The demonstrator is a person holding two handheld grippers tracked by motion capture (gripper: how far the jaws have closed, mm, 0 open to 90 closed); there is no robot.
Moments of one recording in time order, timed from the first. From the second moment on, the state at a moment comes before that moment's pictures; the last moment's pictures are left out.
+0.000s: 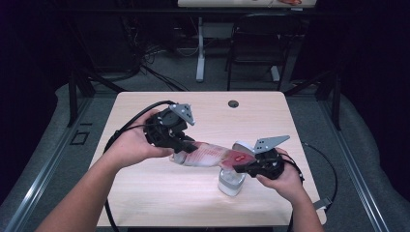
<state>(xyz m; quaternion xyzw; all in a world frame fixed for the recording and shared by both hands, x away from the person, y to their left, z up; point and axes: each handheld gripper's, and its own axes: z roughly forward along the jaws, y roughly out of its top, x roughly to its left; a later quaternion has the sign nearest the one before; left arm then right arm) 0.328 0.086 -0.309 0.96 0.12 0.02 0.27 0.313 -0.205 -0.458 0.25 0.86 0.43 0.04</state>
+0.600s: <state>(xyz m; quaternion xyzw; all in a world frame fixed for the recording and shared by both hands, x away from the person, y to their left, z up) 0.328 0.086 -0.310 0.96 0.12 0.02 0.27 0.313 -0.204 -0.459 0.25 0.87 0.43 0.03</state>
